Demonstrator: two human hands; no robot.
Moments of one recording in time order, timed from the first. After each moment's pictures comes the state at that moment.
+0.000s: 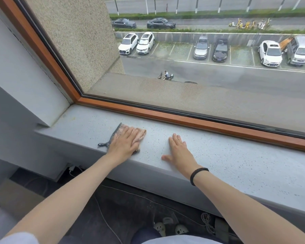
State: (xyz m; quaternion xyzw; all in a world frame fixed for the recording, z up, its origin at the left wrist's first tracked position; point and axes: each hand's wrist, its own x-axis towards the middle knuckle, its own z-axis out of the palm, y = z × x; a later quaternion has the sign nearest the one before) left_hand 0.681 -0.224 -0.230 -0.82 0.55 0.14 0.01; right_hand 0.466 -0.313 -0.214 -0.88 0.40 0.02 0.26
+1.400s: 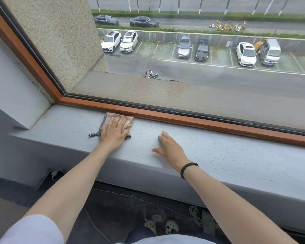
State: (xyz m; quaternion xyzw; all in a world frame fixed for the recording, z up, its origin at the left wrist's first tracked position) left_hand 0.694 -0.272 -0.231 -0.86 0.50 0.12 -0.03; right_hand 0.462 -0.321 -0.207 -0.86 0.43 -0.02 0.27
